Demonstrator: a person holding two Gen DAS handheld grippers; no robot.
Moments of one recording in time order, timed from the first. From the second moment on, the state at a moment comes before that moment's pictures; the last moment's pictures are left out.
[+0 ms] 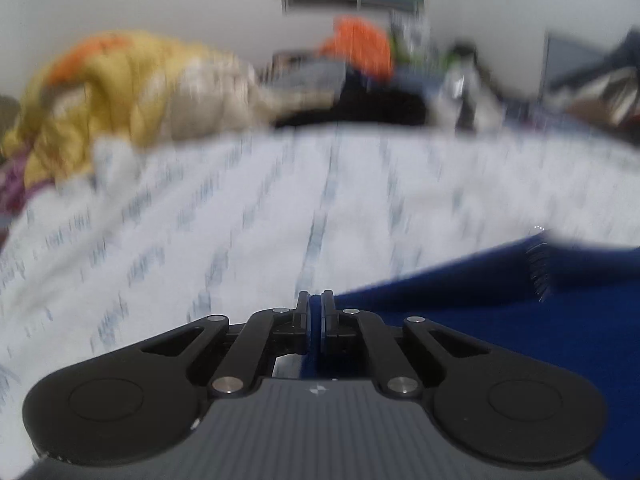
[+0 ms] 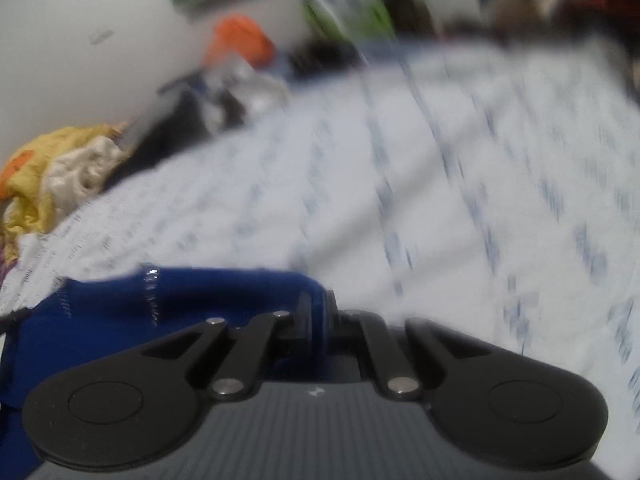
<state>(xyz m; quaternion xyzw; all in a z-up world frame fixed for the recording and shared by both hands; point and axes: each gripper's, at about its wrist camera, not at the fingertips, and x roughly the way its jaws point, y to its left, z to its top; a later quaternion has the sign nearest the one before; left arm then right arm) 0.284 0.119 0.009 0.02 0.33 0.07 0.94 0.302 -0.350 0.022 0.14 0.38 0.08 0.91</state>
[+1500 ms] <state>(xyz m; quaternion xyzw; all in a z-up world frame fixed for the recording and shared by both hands) -0.027 0.029 0.011 0.08 0.36 -0.13 0.92 0.040 -0.196 -0.003 -0.10 0.31 0.17 0.93</state>
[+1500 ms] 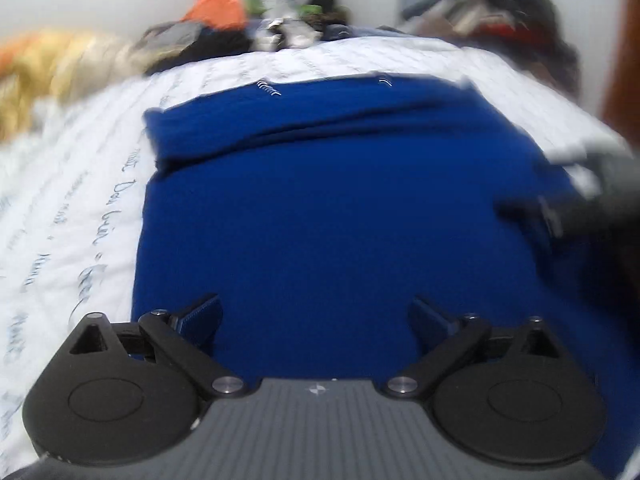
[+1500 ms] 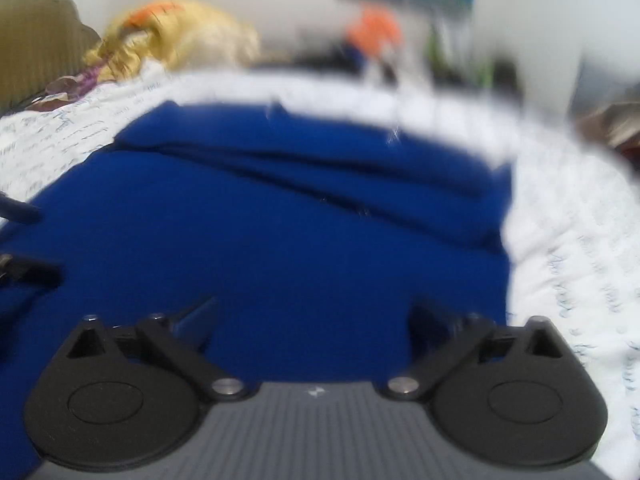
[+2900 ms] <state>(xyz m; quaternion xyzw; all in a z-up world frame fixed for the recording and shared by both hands) -0.110 0.169 -0.022 -0.40 0.52 -0.19 0.73 -0.073 -0.342 -0.014 0.37 0.54 0.21 0.72</state>
